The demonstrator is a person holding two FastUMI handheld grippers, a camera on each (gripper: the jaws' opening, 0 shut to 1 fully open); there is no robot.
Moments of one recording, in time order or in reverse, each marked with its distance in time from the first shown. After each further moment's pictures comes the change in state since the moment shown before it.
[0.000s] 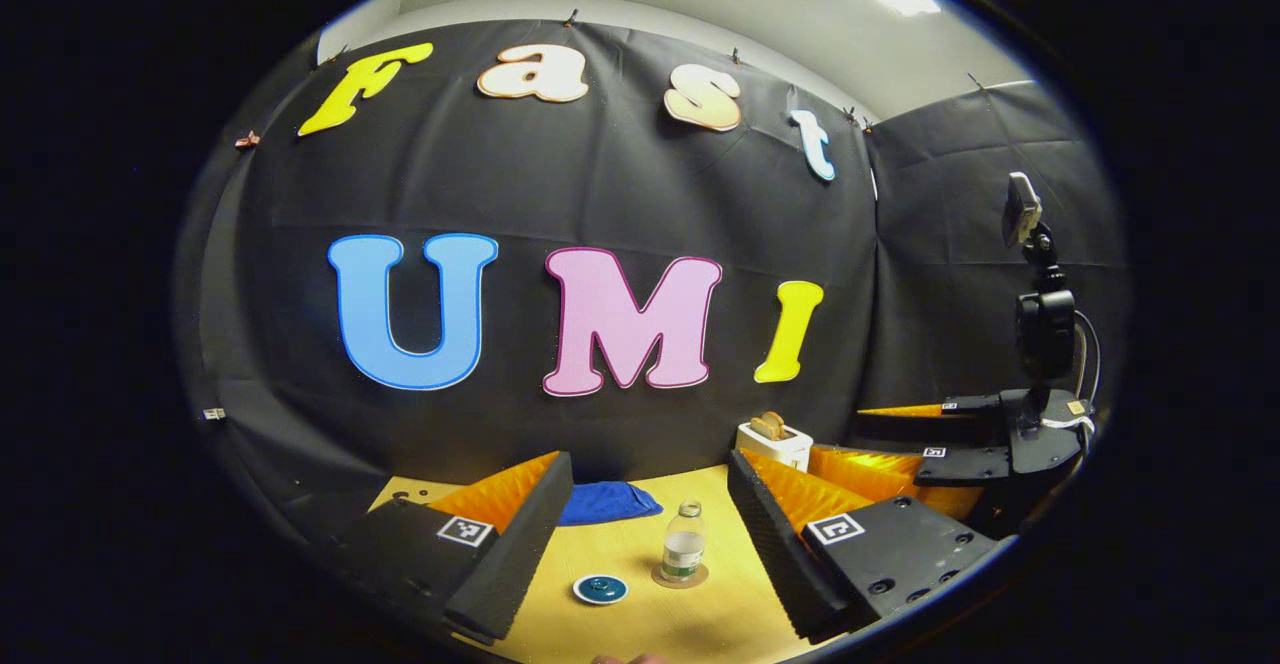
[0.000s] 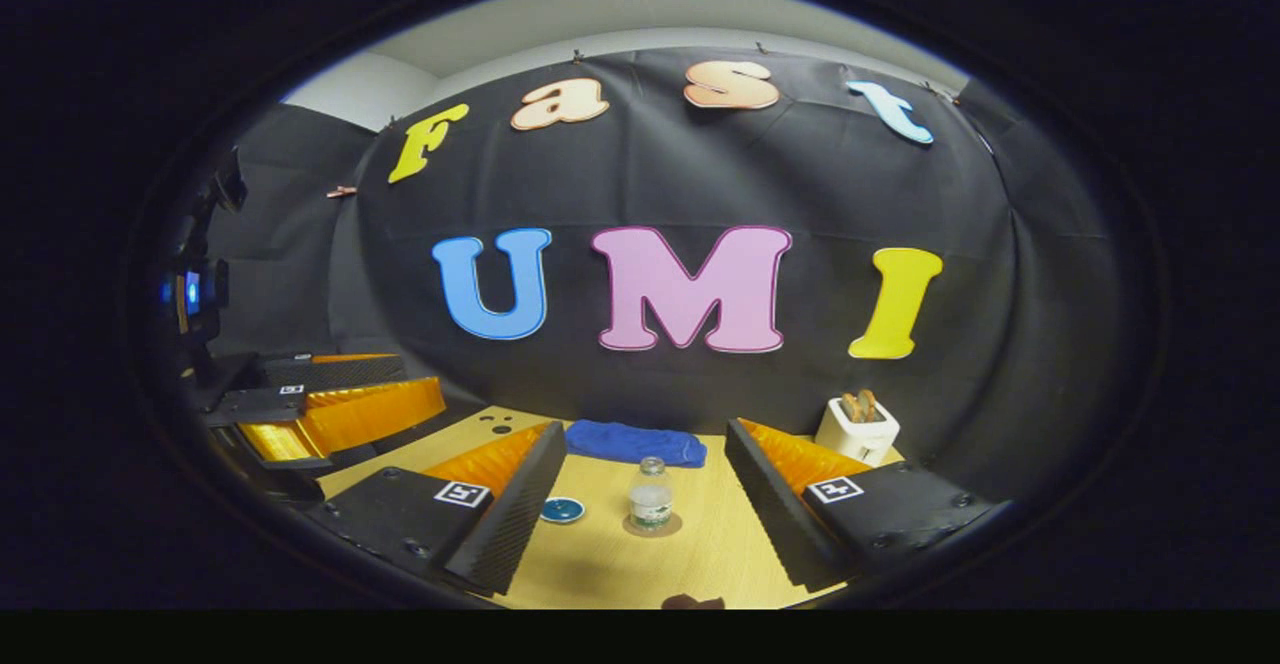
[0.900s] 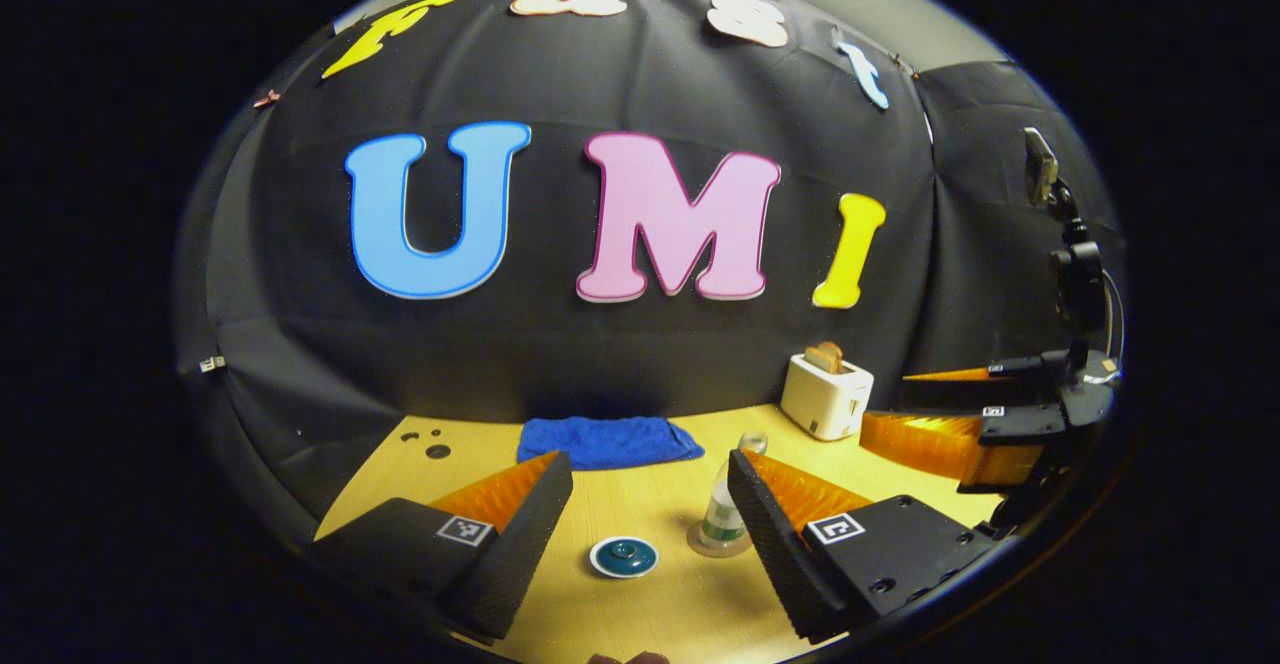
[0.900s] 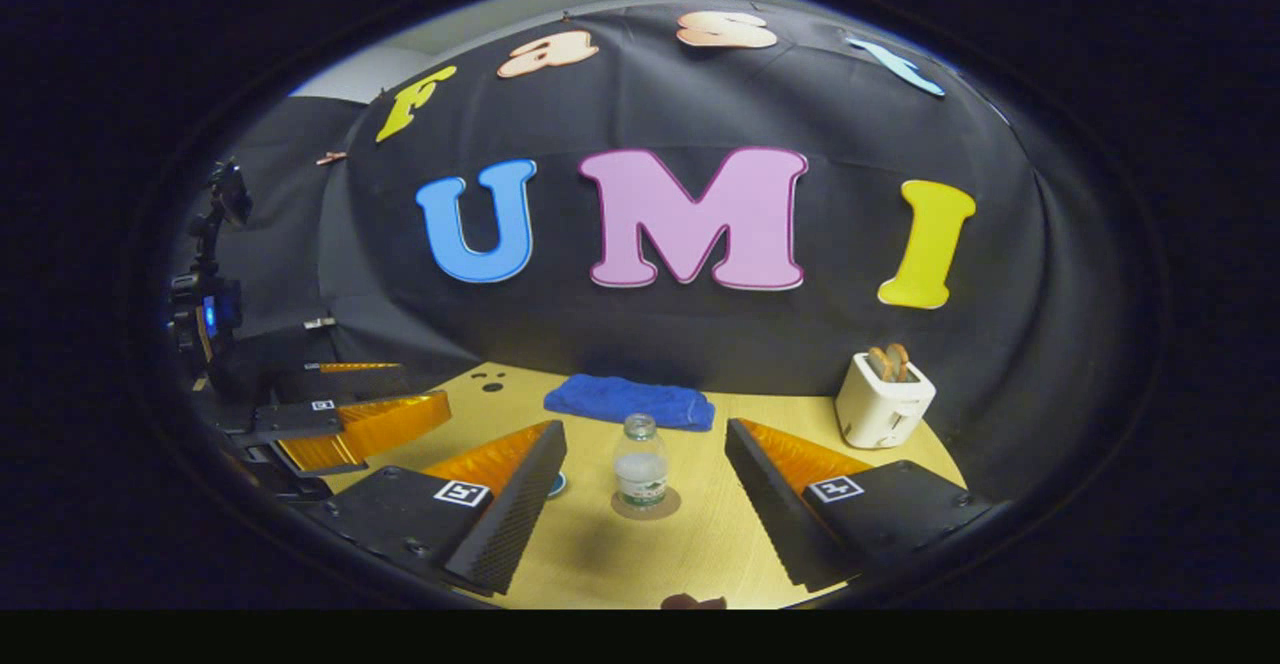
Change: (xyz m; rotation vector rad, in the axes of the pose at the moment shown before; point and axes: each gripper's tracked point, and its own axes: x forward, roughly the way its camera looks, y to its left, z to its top) left arm 0.058 0.032 -0.098 -0.032 0.153 0.100; right arm 0.058 -0.019 -0.075 0.019 0.144 0.034
